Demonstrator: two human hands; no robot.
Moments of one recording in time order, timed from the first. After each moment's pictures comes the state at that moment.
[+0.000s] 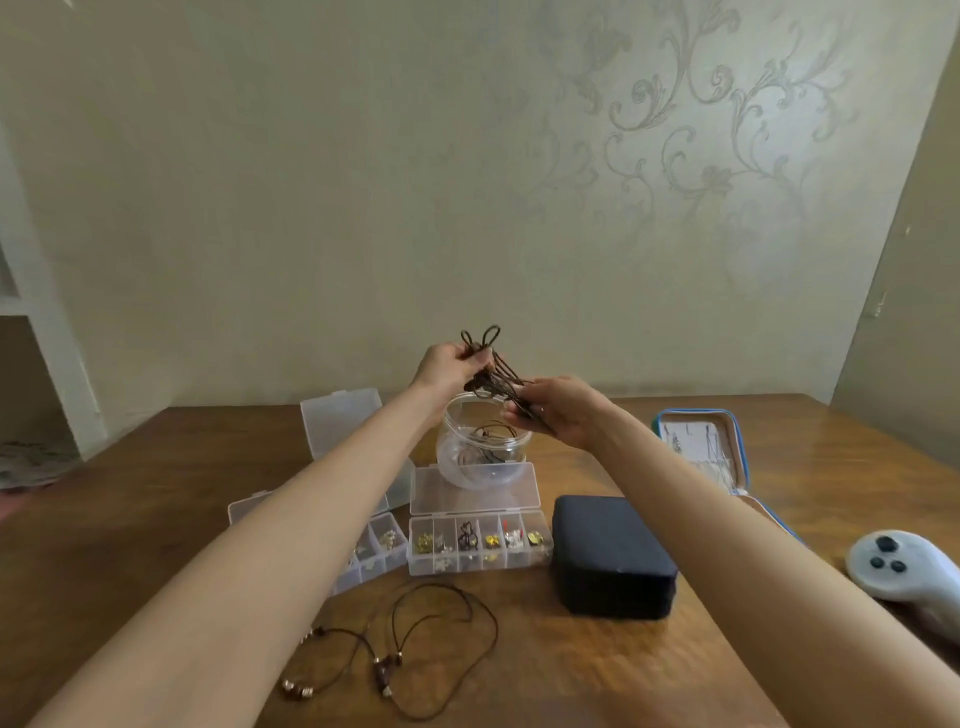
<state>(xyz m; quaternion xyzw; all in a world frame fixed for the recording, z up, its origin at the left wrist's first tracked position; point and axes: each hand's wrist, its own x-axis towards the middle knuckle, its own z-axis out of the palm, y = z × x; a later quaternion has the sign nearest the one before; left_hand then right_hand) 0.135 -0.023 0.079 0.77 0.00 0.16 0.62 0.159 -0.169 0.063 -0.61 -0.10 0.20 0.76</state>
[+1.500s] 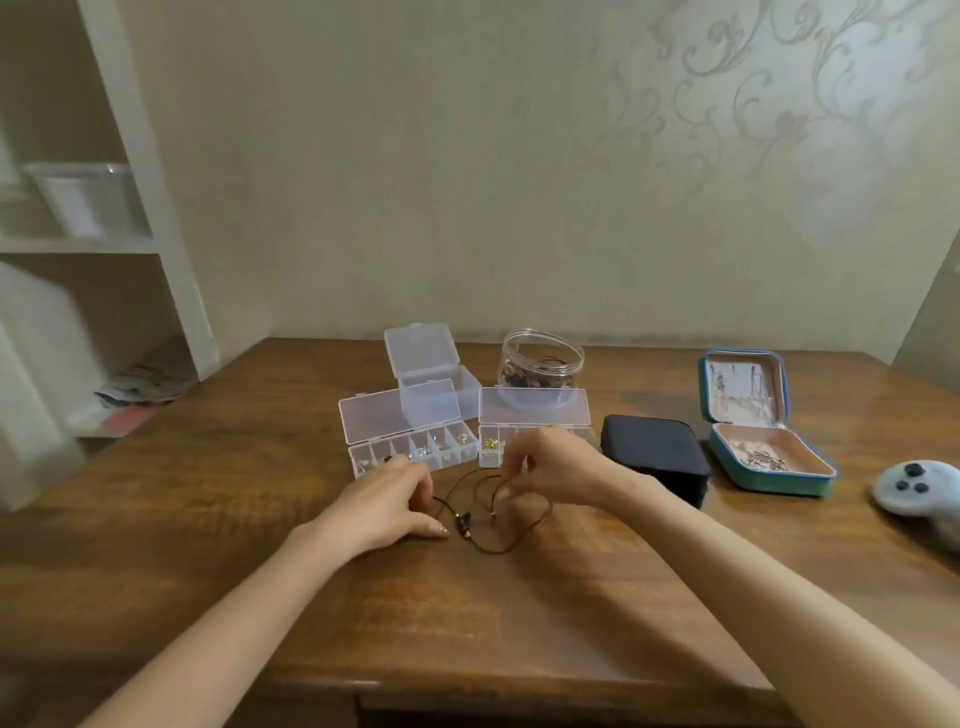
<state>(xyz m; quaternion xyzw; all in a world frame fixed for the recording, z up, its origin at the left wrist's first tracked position) -0.074 0.051 -0.023 0.99 0.04 -0.02 0.15 0.022 -0.145 -0.003 -0.89 -0.41 0.04 0.19</state>
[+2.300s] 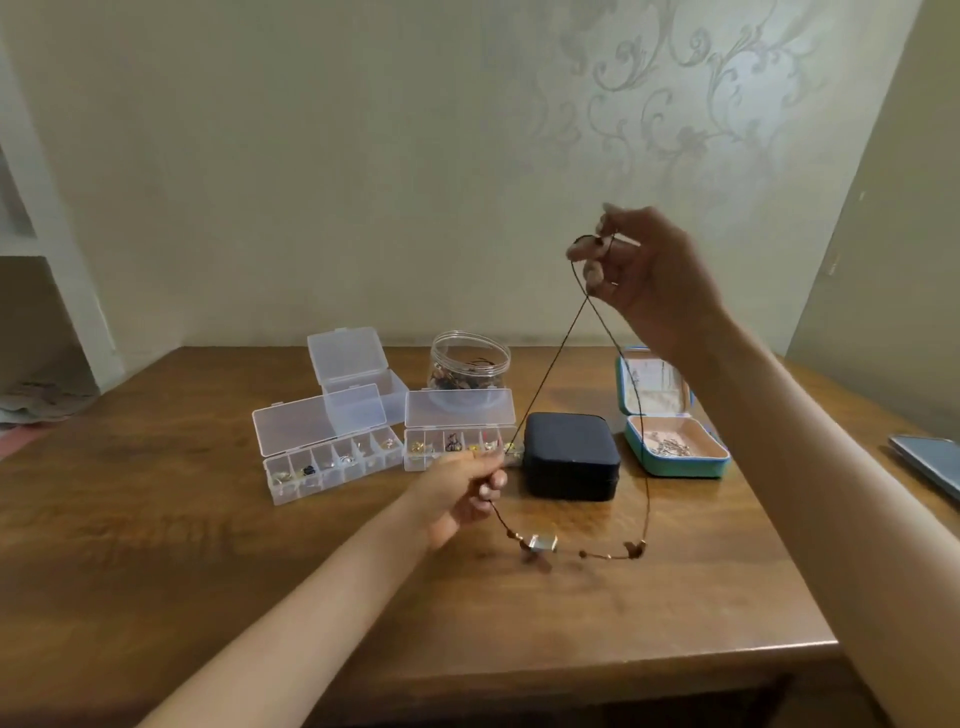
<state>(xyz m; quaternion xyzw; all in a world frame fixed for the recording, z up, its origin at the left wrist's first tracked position) -0.032 -0.071 -0.015 0.58 0.04 -0.12 0.81 0.011 -0.242 0.149 -0.55 -0.26 0.03 0.79</state>
